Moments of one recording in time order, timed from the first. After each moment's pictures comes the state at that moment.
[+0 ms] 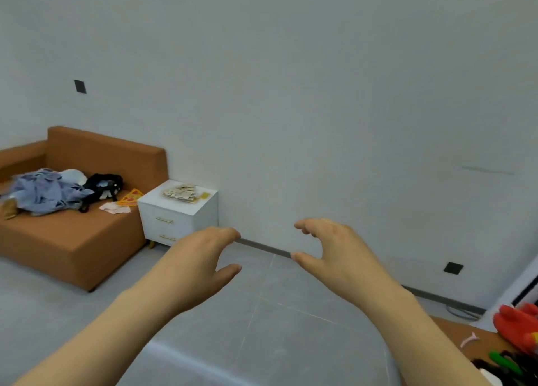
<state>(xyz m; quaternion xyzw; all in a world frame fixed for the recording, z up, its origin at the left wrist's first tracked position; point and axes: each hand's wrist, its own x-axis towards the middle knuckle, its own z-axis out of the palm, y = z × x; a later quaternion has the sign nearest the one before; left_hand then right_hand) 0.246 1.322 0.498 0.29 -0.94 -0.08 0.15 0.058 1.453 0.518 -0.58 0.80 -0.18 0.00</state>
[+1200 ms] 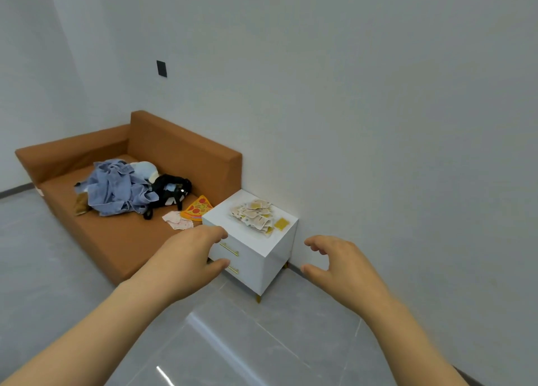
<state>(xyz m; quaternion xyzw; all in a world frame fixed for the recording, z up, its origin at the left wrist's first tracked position) 0.205 0.746 0.434 0.48 -0.87 -0.09 0.09 -0.040 0.831 0.429 -0.64 0.74 -0.17 0.13</state>
